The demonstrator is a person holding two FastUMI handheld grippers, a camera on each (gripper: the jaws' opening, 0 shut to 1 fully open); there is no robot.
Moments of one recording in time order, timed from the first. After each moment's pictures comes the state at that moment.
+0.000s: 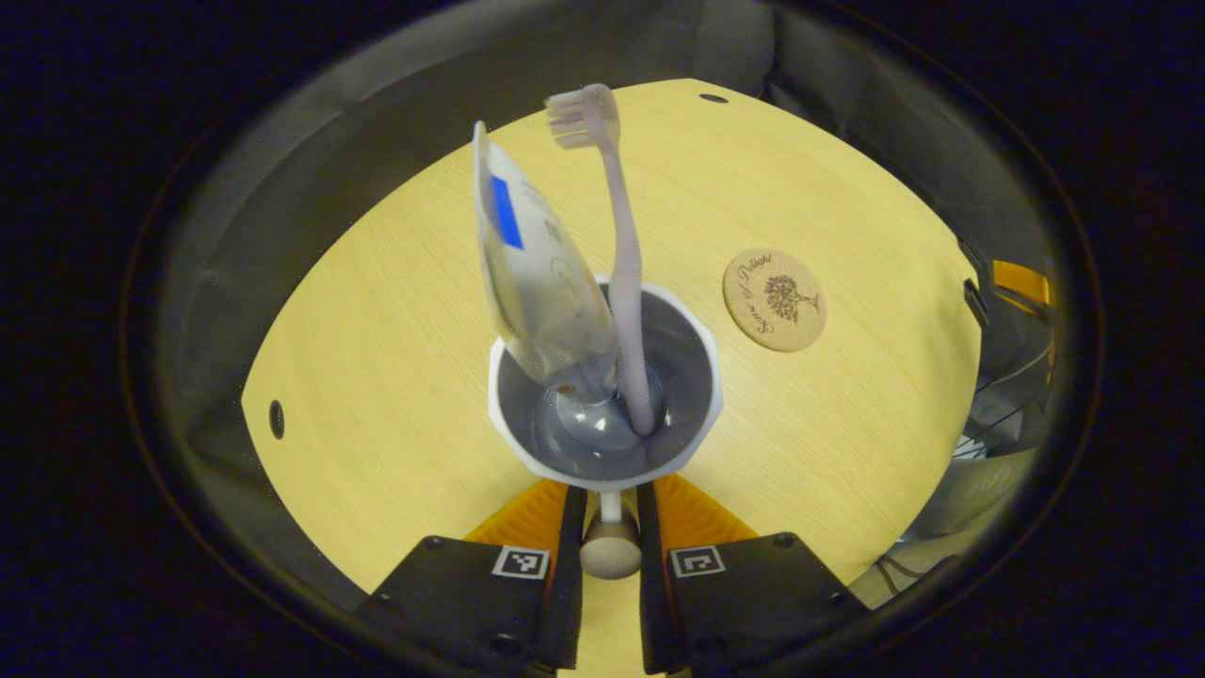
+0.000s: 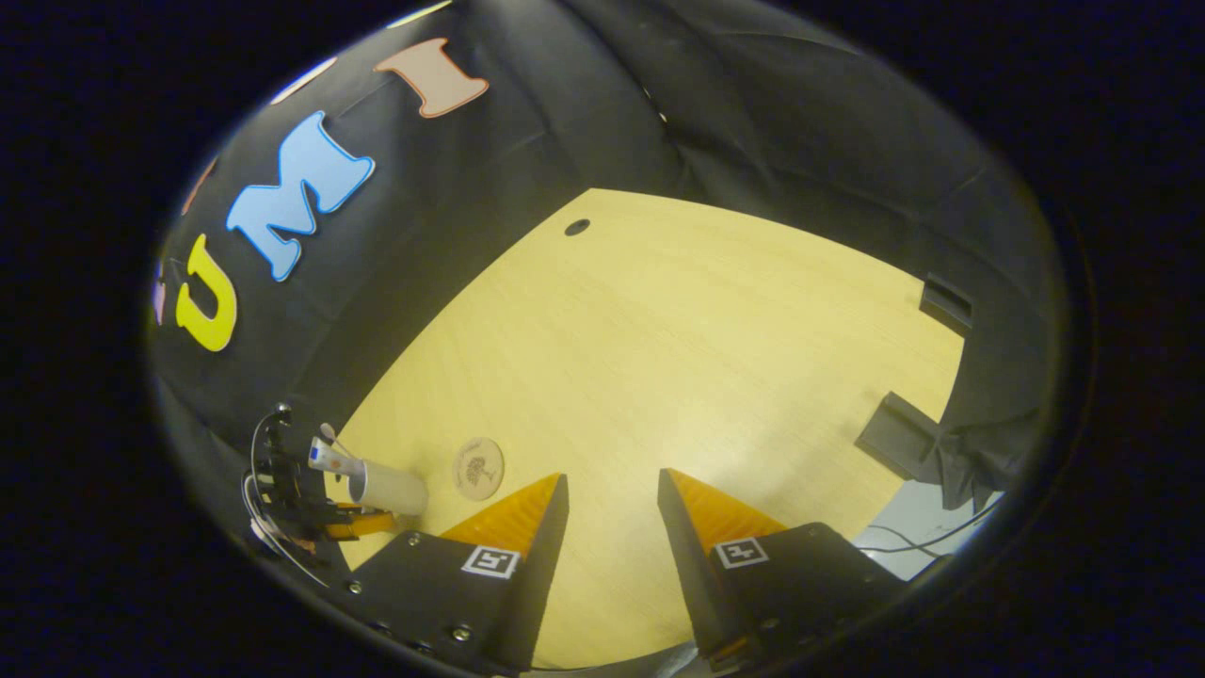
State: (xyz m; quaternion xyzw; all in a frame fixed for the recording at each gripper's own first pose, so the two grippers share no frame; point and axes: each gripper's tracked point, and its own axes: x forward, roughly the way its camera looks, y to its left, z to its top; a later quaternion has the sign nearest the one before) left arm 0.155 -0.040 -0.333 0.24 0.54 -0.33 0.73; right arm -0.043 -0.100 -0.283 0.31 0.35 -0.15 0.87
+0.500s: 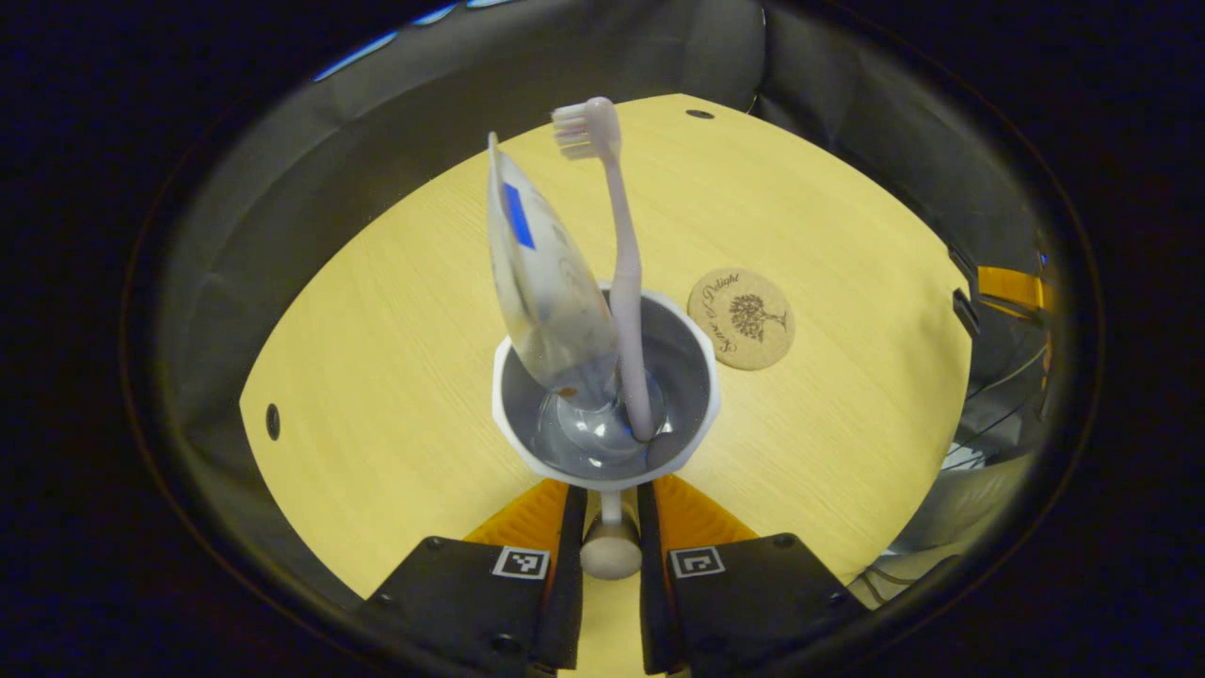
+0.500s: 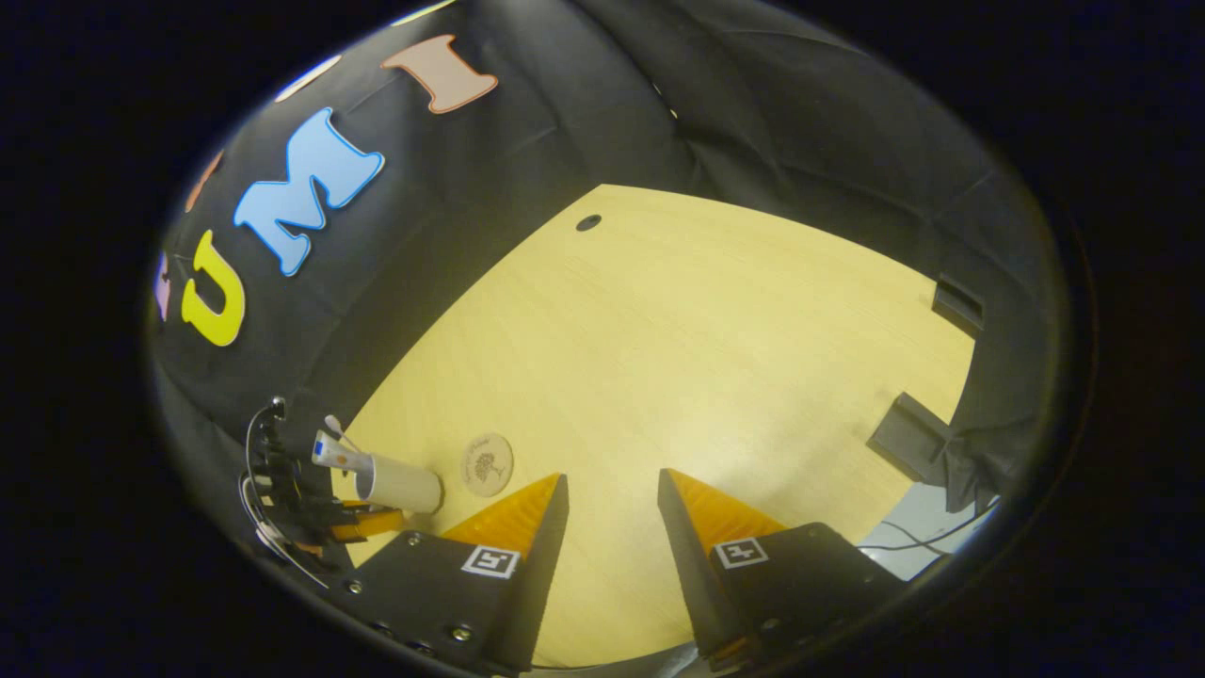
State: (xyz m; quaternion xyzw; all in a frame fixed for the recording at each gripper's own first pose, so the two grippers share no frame) left arm 0.142 -0.067 -0.323 0.24 0.52 -0.34 0.74; right arm -0.042 -0.096 -0.284 0.32 0.35 -0.14 0.87
